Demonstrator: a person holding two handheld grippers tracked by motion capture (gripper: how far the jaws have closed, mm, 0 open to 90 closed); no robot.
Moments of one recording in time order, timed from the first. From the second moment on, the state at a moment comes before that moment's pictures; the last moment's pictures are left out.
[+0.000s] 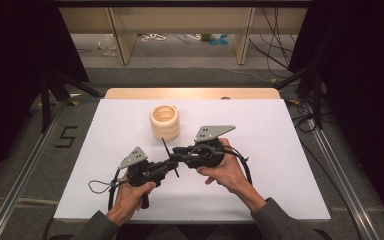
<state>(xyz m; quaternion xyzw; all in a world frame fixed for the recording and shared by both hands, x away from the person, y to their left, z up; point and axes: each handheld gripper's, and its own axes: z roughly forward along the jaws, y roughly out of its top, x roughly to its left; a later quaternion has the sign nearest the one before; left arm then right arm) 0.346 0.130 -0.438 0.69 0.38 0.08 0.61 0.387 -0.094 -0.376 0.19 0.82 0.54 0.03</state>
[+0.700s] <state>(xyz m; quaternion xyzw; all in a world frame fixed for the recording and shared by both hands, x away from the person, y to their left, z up) 0.349 0.139 -0.433 0.70 0.37 0.12 0.60 0.387 -0.143 -0.383 0.26 0.81 0.52 0.11</state>
